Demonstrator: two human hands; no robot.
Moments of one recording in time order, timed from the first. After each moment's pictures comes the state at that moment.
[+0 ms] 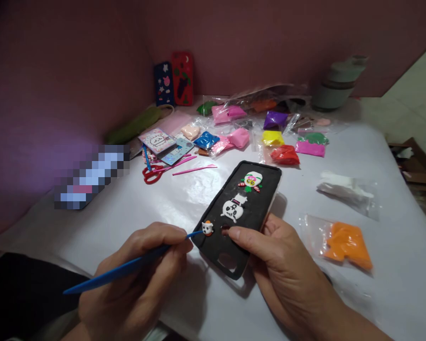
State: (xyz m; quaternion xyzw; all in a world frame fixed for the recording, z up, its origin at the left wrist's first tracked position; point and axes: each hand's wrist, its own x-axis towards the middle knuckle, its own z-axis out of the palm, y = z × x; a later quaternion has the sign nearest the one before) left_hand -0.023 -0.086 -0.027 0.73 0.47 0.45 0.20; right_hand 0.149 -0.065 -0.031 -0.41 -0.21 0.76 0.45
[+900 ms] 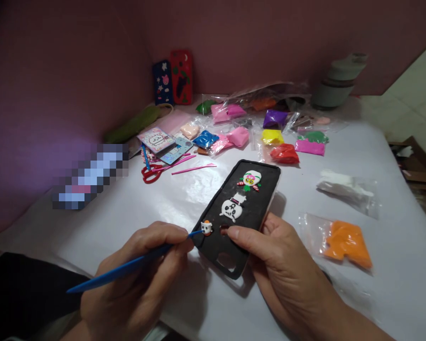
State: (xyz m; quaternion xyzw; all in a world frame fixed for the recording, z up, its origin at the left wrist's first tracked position) left_hand -0.024 -0.087 -0.027 0.74 0.46 0.44 0.20; right_hand 0.149 -0.064 -0.029 -0.41 -0.21 0.77 0.45
